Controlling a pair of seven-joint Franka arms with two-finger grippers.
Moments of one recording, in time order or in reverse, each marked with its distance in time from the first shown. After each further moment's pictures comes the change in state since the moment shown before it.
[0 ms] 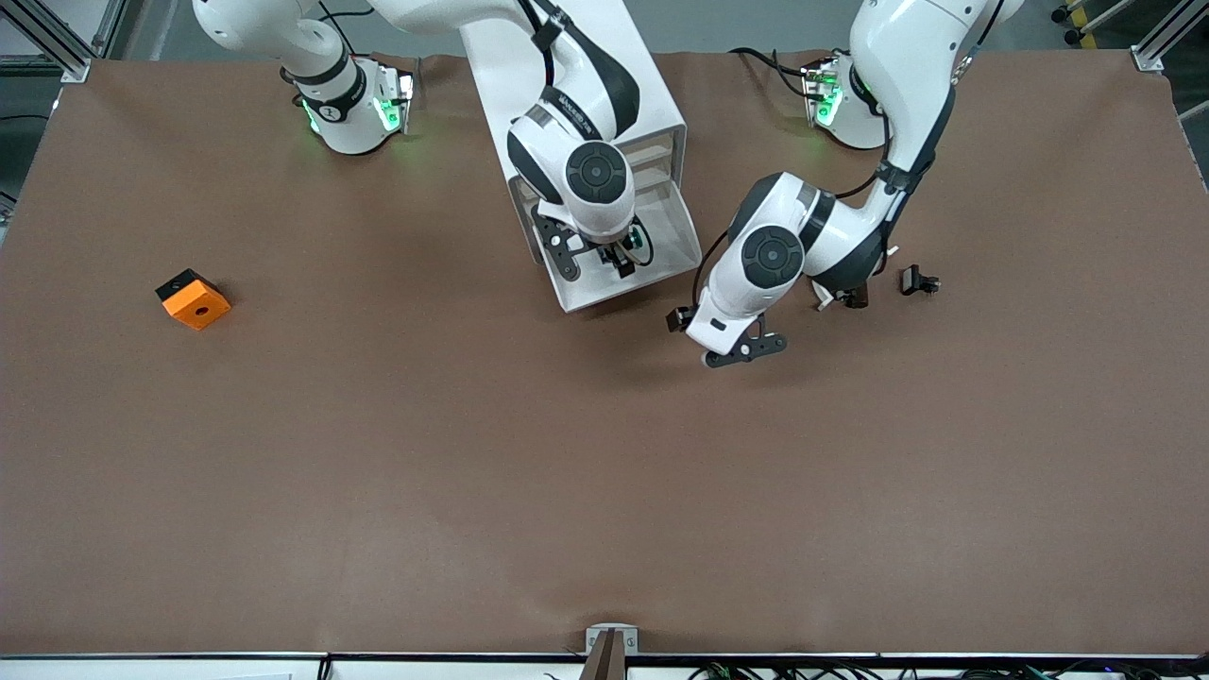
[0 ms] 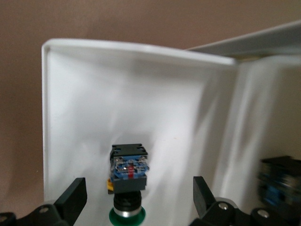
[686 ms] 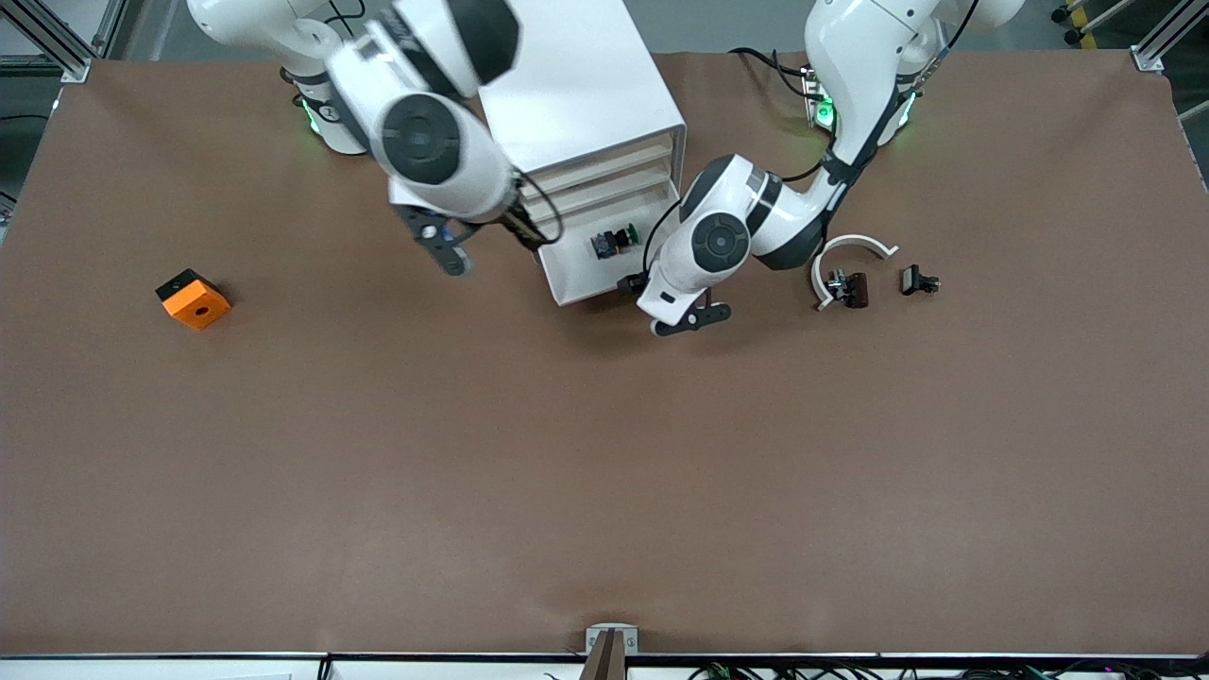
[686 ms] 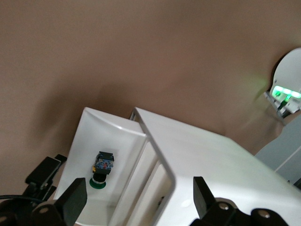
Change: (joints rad) left arm -0.121 0.032 -0.021 0.006 -0.156 0.000 -0.050; right arm -0.295 -0.265 -0.020 0.096 0.000 -0.444 -0.482
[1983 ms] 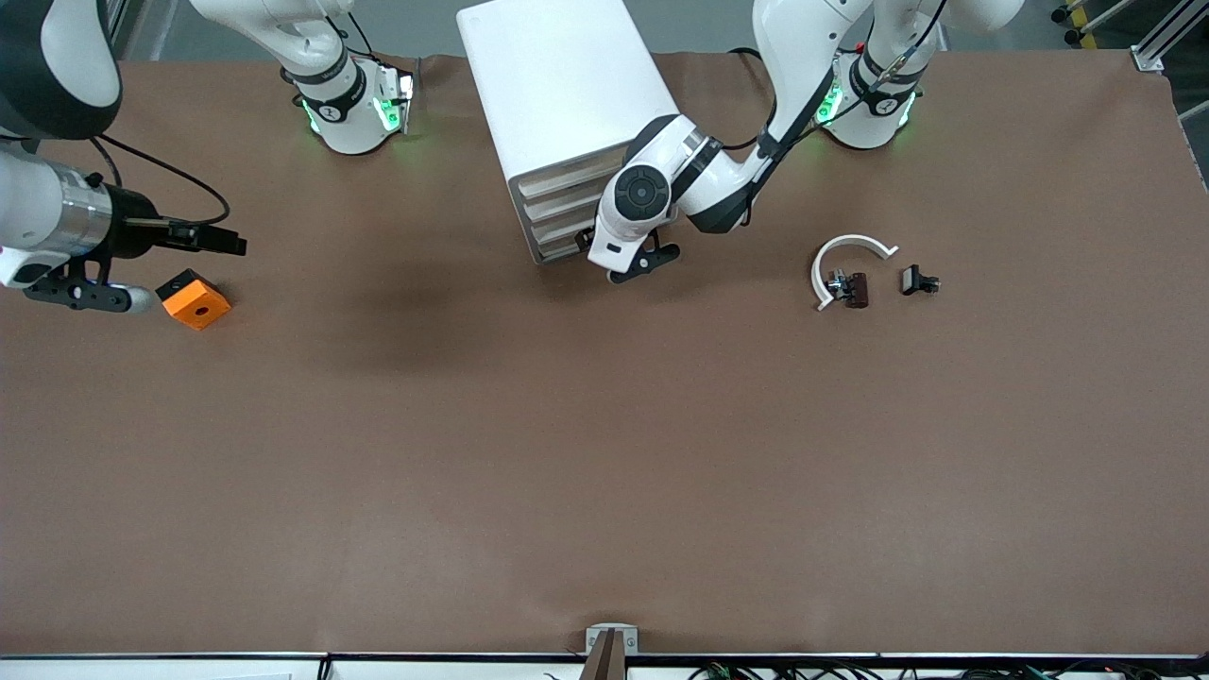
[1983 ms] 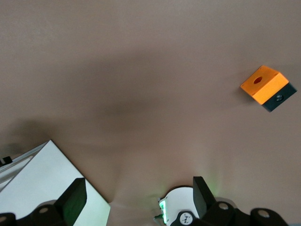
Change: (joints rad) left arm -0.090 0.038 -0.086 -0.002 -0.001 -0.003 -0.333; right arm -0.583 -0.227 -0.004 -0.254 -0.186 0.019 -1.254
